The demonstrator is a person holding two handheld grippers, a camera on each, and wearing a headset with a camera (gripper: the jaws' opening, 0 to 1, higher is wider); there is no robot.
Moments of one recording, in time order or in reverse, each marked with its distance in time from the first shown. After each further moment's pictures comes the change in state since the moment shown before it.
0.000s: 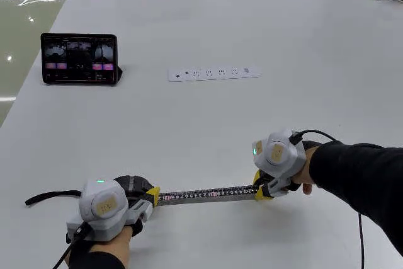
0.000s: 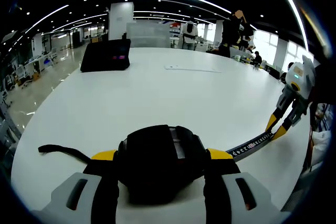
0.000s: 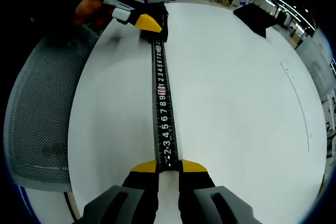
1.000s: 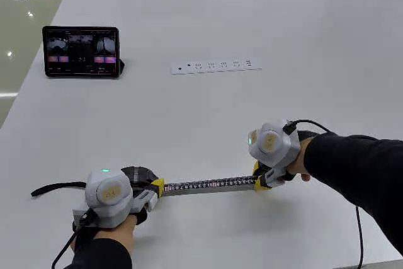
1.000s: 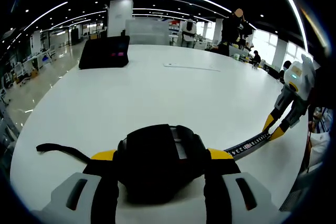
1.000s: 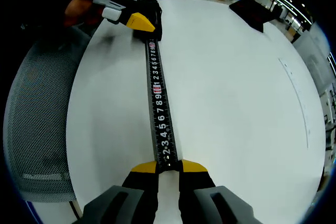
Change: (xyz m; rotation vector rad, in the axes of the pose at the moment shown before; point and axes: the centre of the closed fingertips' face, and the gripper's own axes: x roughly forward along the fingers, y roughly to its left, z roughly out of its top) left arm 0.001 0.000 -0.002 -0.010 0.025 -0.017; right arm 0.006 -0.002 0.008 0.053 0.047 -0.027
